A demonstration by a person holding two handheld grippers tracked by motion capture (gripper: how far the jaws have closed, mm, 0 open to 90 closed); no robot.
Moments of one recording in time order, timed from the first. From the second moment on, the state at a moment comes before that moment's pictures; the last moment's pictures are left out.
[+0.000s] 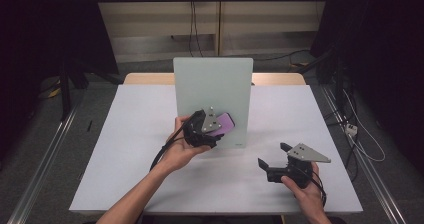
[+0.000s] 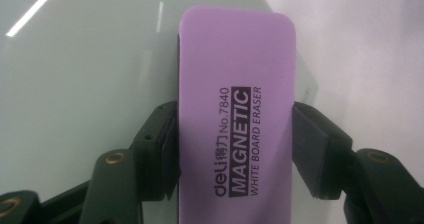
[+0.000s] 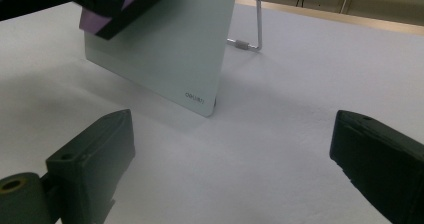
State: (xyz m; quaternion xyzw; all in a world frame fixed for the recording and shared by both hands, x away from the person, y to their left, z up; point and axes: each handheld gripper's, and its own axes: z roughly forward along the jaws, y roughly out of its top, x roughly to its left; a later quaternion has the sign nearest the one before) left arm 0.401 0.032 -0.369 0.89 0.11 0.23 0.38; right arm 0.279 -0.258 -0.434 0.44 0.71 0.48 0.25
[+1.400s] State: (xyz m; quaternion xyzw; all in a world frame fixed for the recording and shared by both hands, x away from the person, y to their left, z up) left arm 0.403 0.038 -0.371 0.88 0.10 0.24 0.40; right arm 0.279 -0.259 -0.434 0.44 0.71 0.48 0.26
